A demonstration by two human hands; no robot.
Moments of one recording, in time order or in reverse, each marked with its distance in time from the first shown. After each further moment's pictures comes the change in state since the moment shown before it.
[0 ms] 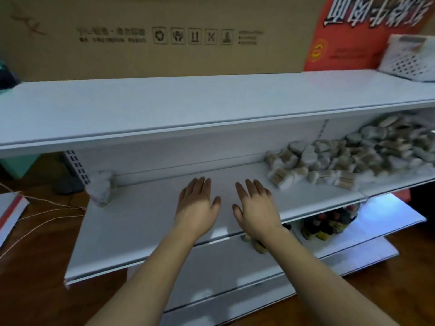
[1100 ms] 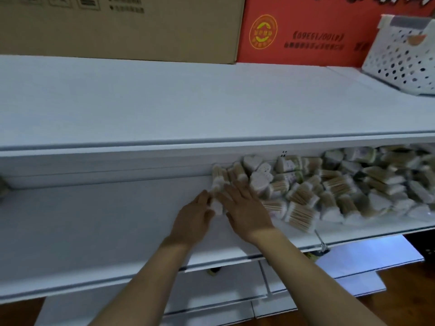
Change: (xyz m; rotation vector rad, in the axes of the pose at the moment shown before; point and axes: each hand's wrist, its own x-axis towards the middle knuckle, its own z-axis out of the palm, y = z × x) left_hand 0.146 0.168 0.181 -0.261 -0.056 -0.039; right_hand 0.101 0.274 0.059 0.115 0.186 -0.460
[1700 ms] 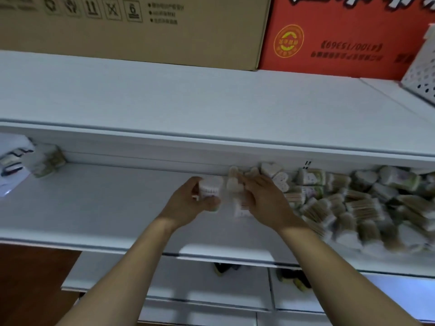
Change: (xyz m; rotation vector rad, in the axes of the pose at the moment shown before) left_hand -0.024 0.029 -0.059 -0.509 0.166 -0.306; right_hand 0.027 0.050 -0.027 0.191 0.136 -0.135
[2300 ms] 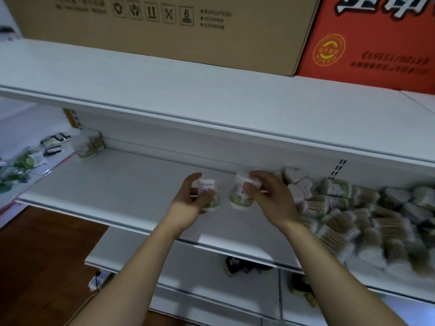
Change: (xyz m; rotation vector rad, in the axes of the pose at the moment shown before) left_hand -0.049 -0.014 -0.022 -0.337 0.239 -0.077; right_hand 0.014 -0.065 -0.023 0.833 -0.077 0.501
